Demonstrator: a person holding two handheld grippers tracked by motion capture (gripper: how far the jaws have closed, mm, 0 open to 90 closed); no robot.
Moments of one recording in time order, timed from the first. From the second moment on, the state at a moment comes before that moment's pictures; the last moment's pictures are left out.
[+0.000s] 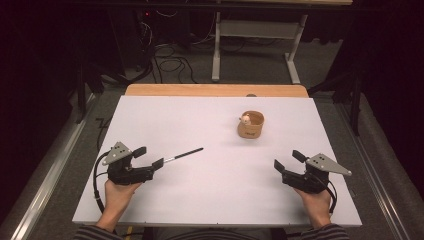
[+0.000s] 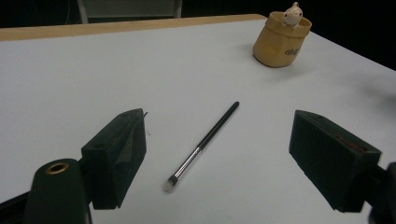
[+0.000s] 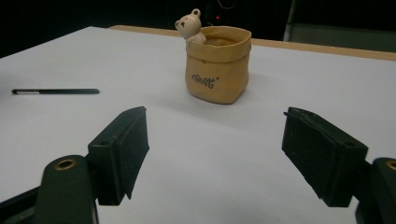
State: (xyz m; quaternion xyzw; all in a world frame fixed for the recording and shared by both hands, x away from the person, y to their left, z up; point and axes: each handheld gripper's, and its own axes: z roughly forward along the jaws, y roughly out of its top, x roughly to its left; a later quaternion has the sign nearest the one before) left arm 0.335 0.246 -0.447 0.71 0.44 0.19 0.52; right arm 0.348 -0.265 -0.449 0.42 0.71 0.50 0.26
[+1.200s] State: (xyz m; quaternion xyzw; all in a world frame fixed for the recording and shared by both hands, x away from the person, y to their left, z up) left arm 0.358 0.223 -0.421 0.72 0.41 0.19 0.53; right arm 0.350 -0.265 -0.450 0.42 0.71 0.50 0.25
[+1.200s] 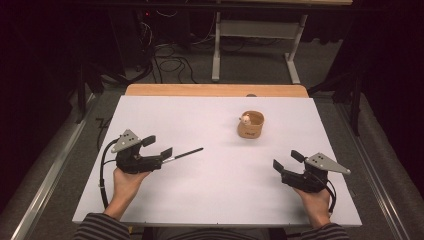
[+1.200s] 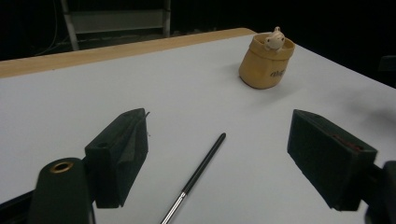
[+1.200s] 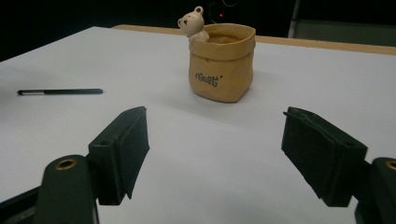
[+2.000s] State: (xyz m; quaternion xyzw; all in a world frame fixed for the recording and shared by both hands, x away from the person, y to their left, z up) left arm 0.381 0.197 -0.415 0.74 0.38 0.18 0.53; right arm 0.350 -0.265 -0.451 0.42 0.72 0.50 0.24
